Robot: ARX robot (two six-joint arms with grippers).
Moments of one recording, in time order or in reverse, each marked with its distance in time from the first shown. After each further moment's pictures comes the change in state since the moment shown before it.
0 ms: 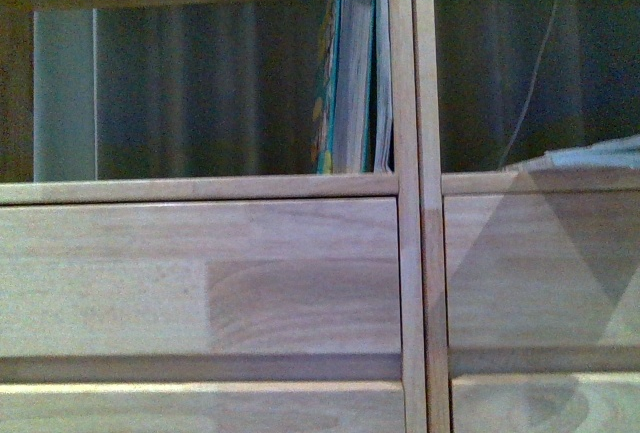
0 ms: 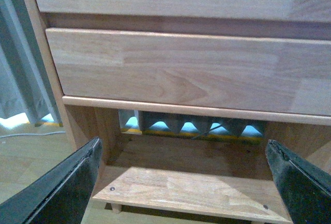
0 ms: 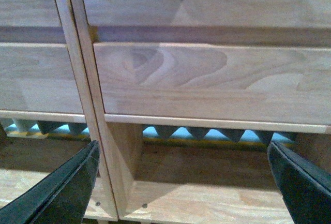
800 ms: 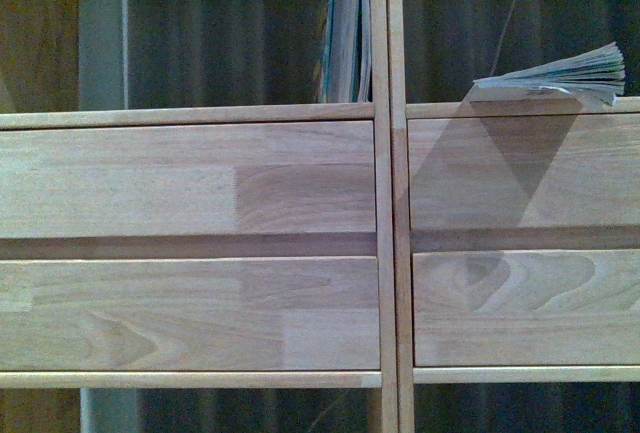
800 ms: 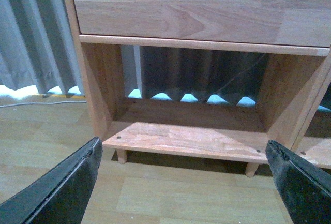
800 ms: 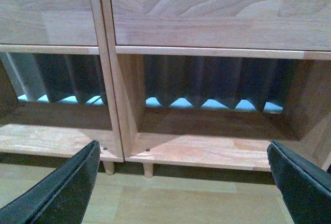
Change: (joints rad) left arm 0.000 0.001 0.000 0.000 0.000 0.000; right arm 0.000 0.000 0.000 0.000 -0.001 0.000
